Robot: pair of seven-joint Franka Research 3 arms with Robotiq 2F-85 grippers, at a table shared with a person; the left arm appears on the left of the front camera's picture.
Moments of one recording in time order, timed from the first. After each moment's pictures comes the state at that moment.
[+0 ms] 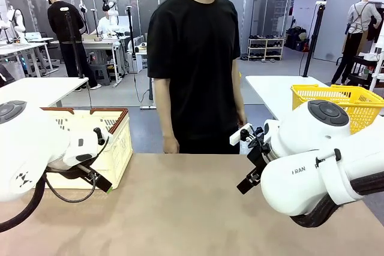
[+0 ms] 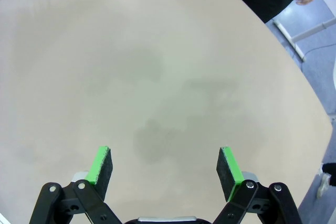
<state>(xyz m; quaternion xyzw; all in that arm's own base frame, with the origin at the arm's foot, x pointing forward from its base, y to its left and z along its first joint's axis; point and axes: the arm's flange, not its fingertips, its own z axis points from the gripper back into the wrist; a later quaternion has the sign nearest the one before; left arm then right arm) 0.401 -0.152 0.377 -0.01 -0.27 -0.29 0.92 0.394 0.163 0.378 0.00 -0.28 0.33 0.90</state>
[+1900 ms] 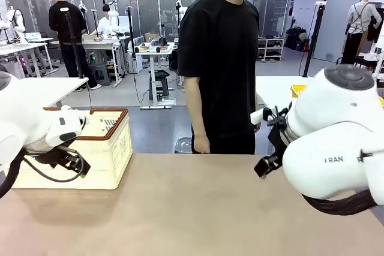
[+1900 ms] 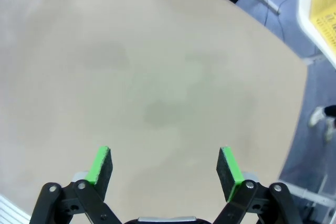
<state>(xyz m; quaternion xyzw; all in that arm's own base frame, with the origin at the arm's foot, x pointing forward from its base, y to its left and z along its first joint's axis) 0.387 -0.111 0.422 0.06 -0.25 -0.16 0.95 0.381 0.128 0.420 -0.03 -0.24 0.21 0.95</state>
